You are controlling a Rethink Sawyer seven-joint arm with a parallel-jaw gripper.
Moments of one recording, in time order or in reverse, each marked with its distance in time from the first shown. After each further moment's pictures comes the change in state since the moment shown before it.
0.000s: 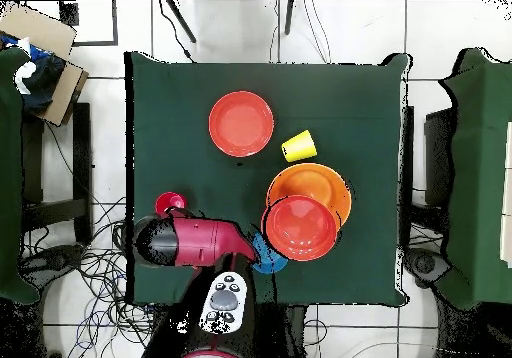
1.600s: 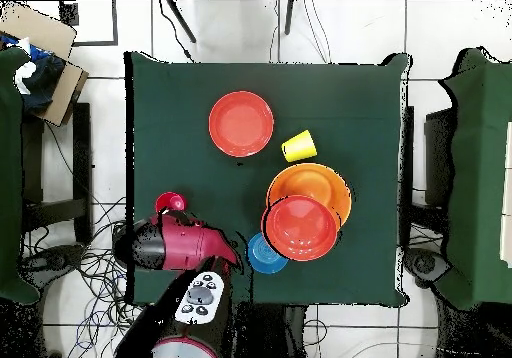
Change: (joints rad) arm 0.098 0.084 -0.050 0.000 0.107 -0.127 0.003
